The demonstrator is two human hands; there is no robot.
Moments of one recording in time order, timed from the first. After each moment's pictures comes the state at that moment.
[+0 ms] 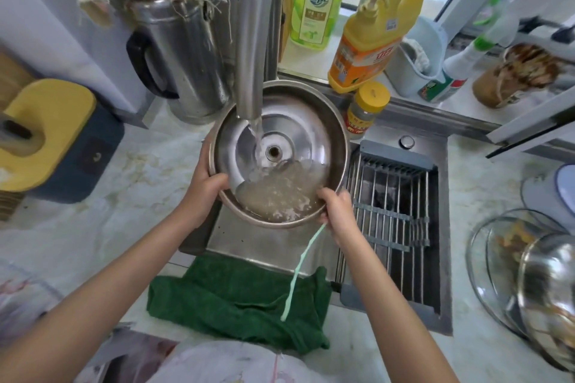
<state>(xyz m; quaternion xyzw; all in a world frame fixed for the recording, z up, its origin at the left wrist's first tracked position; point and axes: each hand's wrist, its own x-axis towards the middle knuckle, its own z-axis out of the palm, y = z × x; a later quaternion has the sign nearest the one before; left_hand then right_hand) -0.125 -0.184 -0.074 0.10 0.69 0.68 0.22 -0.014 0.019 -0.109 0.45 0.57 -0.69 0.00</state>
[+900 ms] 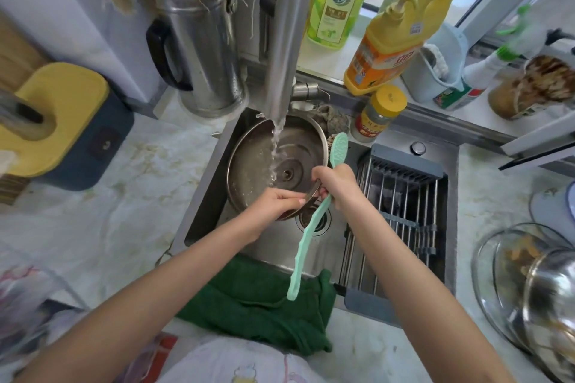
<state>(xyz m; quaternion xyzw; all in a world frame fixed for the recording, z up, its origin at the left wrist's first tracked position) -0.088 -0.132 -0.108 0.04 0.66 0.58 0.47 -0.075 0.021 -0.085 0.45 0.70 -0.53 0.12</state>
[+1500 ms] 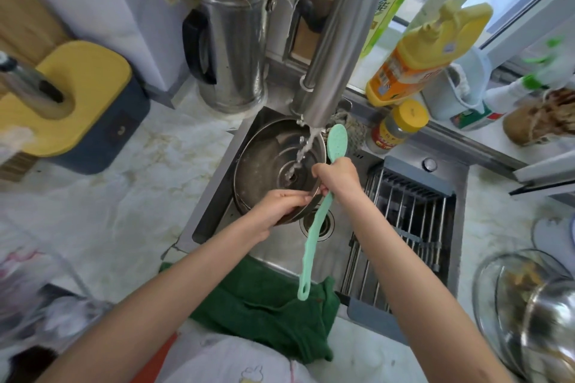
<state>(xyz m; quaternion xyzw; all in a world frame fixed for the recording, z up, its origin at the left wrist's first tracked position) -0.099 -0.142 -0.115 -0.09 0.59 0.64 0.48 -0.110 -0.002 -0.091 0.42 0.80 -0.41 0.14</state>
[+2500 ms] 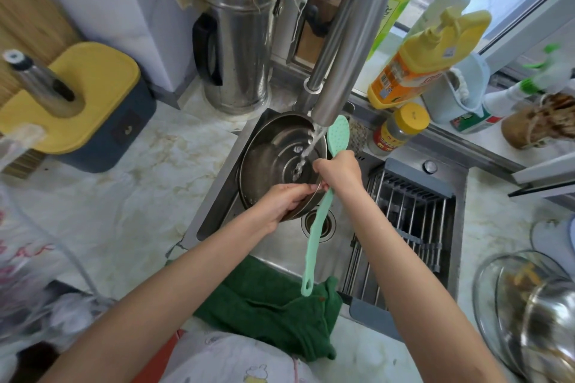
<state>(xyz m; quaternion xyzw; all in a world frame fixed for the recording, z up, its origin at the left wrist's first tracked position) -0.102 -0.140 -0.100 -0.08 0.57 0.67 0.48 -0.115 -0.007 -0.075 0.41 0.82 -0.37 0.12</state>
